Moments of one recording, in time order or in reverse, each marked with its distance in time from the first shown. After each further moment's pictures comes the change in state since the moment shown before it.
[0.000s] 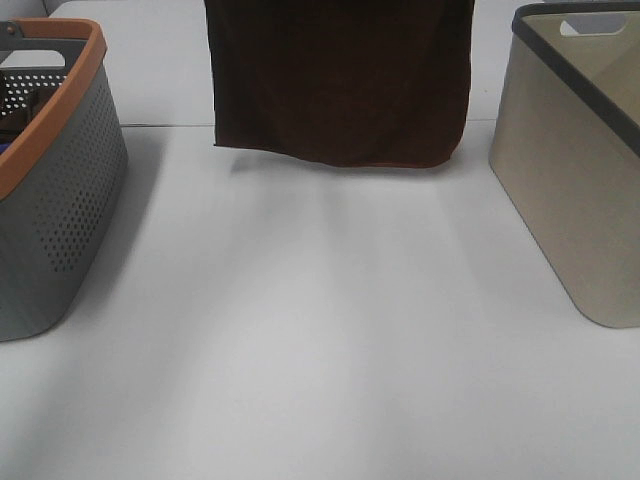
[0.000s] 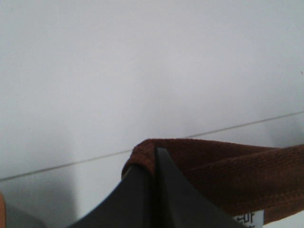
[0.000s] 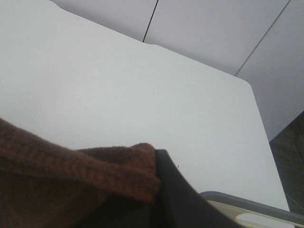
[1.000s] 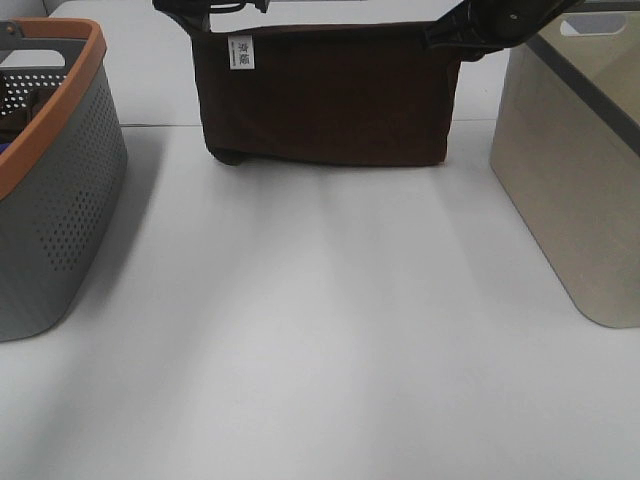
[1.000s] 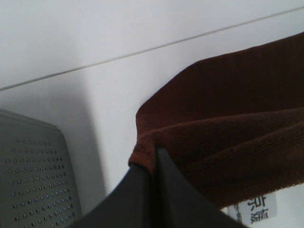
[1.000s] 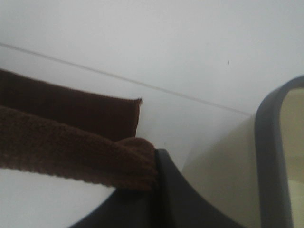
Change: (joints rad) left arm -0.012 0.093 0.000 -0.003 0.323 0.059; right arm -0.016 0.132 -0.061 0.601 0.290 -0.473
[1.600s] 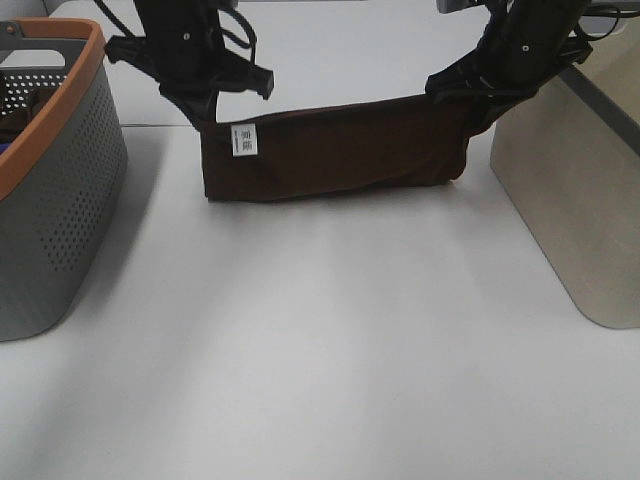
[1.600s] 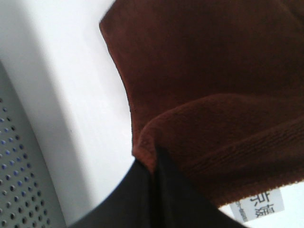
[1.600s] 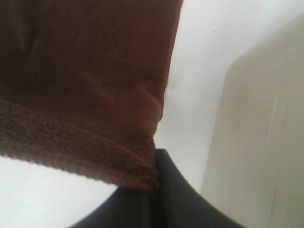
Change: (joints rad) left arm -0.002 -0.035 0.256 -0.128 0.029 0.055; right arm -0.004 -0.002 0.000 0.256 0.337 -0.220
